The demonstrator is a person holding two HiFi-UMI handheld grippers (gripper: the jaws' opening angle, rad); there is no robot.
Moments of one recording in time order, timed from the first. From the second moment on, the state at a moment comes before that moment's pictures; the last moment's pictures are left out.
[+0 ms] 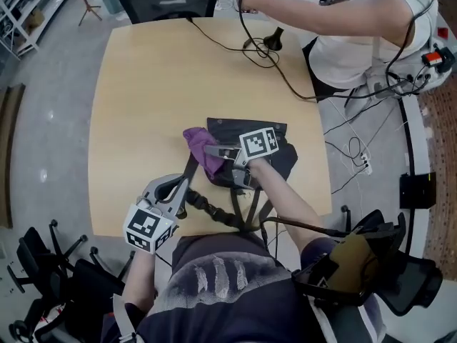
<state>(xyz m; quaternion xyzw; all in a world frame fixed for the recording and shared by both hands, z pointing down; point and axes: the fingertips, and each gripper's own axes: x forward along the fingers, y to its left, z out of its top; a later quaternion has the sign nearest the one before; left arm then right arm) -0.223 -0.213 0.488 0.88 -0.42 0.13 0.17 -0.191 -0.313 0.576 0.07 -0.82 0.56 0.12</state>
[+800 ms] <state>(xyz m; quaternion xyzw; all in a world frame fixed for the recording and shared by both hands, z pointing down) -0.175 -0.216 0.480 0.89 -0.40 0.14 0.16 -0.046 -0.345 0.660 0.23 -0.82 0.25 0.46</state>
